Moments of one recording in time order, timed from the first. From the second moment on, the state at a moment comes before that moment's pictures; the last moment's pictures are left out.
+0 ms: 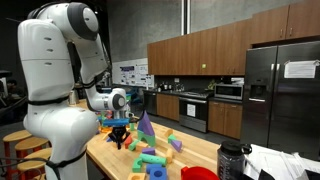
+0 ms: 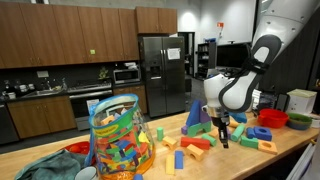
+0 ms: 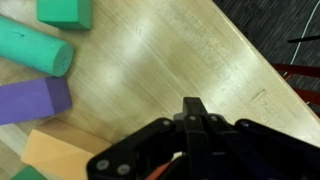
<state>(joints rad) 0.17 -0.07 0.16 -2.78 -0.05 2.51 -0.17</state>
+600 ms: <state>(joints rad) 0.16 -0.05 0.13 -2.77 0.03 2.60 -0.25</state>
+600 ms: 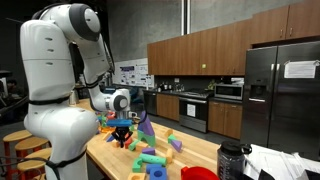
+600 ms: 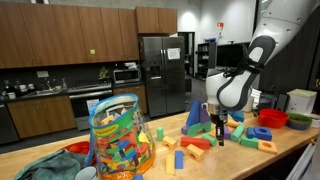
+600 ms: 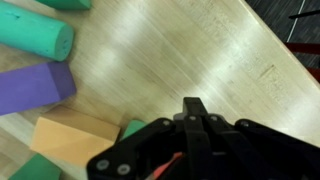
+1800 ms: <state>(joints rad) 0.15 -0.04 0.07 -2.77 0.25 2.71 -0.51</state>
